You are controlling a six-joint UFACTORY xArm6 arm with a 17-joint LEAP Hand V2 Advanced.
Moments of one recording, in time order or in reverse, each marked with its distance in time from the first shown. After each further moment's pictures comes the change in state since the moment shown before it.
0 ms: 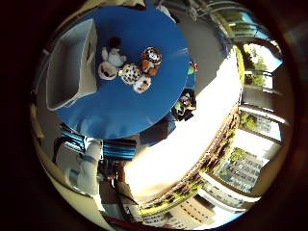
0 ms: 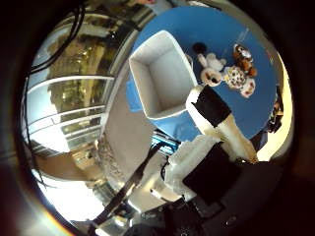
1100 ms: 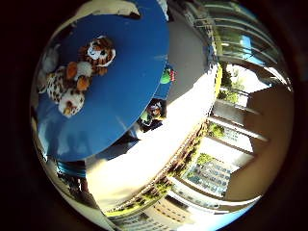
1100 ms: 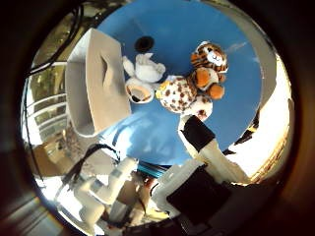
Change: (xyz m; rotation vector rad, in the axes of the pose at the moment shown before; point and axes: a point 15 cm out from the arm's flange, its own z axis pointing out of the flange) arm 0.125 -0.111 0.145 -0.140 0.298 -0.203
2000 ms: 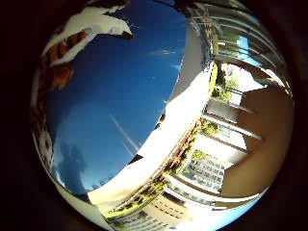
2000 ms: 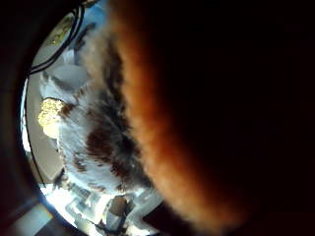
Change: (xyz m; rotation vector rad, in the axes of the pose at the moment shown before) arm 0.012 -0.080 0.130 0.002 0.104 0.043
